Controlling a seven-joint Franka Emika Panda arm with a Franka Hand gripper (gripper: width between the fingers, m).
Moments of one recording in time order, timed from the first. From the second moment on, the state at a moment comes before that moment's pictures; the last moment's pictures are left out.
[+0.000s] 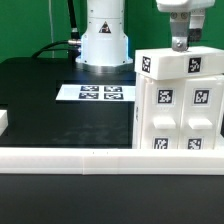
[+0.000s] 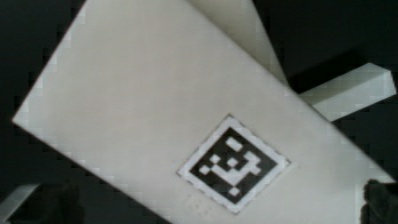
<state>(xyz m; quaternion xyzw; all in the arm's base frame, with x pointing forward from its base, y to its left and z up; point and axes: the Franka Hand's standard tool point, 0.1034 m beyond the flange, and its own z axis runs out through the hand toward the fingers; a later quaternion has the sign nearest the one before) 0.619 0.086 0.173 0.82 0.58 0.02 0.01</state>
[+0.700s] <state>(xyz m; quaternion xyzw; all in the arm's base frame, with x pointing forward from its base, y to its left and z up) 0.619 0.075 0.164 0.68 0.74 0.00 0.03</state>
